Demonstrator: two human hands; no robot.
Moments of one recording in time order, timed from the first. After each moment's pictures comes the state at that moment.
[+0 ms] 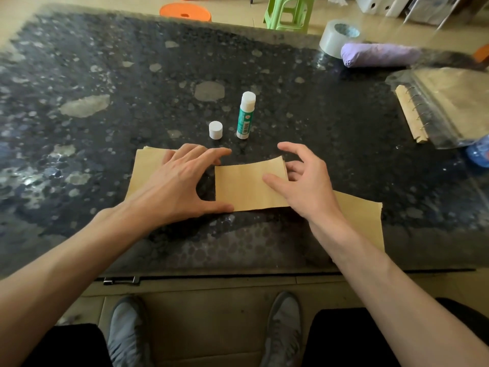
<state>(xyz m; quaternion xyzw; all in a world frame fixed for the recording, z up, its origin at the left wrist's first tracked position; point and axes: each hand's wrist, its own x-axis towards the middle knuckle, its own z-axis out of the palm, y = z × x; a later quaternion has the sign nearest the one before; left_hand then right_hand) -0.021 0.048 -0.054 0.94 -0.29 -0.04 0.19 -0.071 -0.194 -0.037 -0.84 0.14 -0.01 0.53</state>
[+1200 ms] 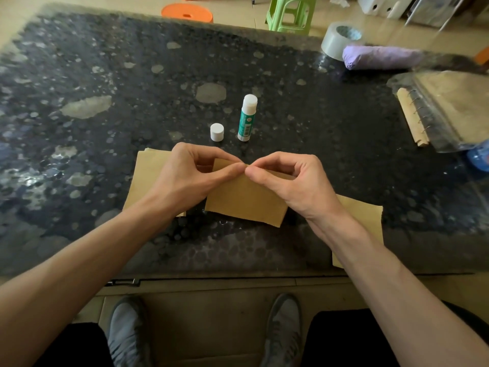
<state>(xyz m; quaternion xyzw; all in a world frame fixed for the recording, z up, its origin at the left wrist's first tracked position) -0.044 0.014 -0.011 0.81 -0.10 -0.07 0.57 -0.073 -0.188 -0.017 -0.80 0.01 0.03 0.59</state>
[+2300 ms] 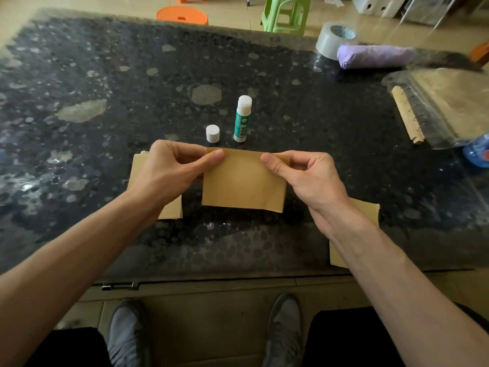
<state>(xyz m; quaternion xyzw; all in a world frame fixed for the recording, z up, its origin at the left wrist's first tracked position) -0.030 0.028 -0.012 0.75 0.00 -0.13 0.65 -0.067 -0.203 -0.017 -0.75 0.16 0.01 0.64</state>
